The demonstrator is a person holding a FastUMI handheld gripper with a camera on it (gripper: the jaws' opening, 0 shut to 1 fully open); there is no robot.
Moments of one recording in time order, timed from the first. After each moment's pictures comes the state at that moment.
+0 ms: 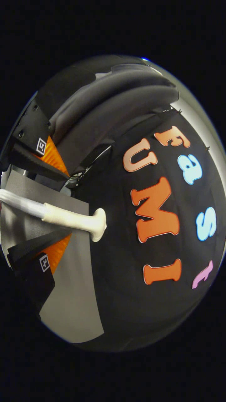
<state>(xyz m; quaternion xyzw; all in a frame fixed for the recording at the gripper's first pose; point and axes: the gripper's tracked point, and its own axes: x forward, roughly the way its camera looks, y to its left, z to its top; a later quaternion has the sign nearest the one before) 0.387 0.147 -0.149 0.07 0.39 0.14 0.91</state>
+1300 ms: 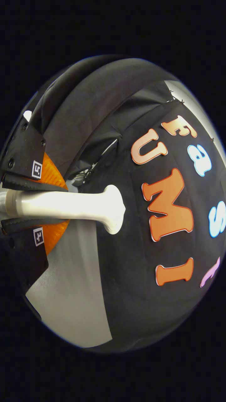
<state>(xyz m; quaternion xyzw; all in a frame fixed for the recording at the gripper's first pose) 0.382 0.145 -0.162 0.04 0.38 0.12 0.91</state>
